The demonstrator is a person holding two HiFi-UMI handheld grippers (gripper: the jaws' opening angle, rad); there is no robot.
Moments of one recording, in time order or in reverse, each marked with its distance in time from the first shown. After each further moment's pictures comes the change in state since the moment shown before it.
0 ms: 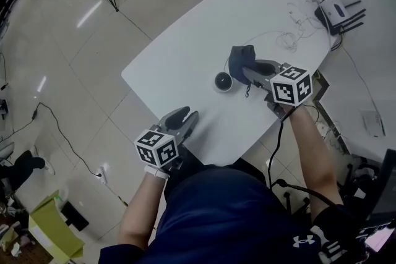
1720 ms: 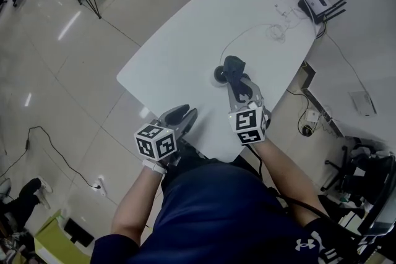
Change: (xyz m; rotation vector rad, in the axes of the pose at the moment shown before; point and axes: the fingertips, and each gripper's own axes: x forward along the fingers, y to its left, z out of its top) left arm -0.006 0.014 -0.011 -0.019 0.083 -0.139; right arm 0.012 0.058 -0.046 -0.398 -0.019 -0.684
